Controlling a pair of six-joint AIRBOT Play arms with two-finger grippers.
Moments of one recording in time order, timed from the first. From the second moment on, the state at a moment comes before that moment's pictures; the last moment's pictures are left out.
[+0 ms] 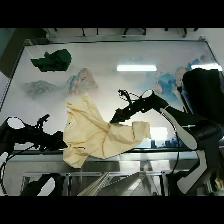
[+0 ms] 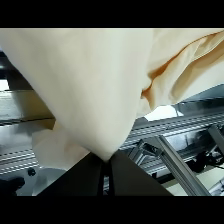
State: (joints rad) left arm 0.23 -0.98 0.64 1.07 -1.55 -1.51; right arm 0.32 -1.84 1.30 -0.41 1.35 0.98
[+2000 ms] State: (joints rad) left arm 0.25 -0.91 0.91 1.07 -1.51 -1.47; right arm 0.14 -1.01 1.30 -1.18 1.45 1.45
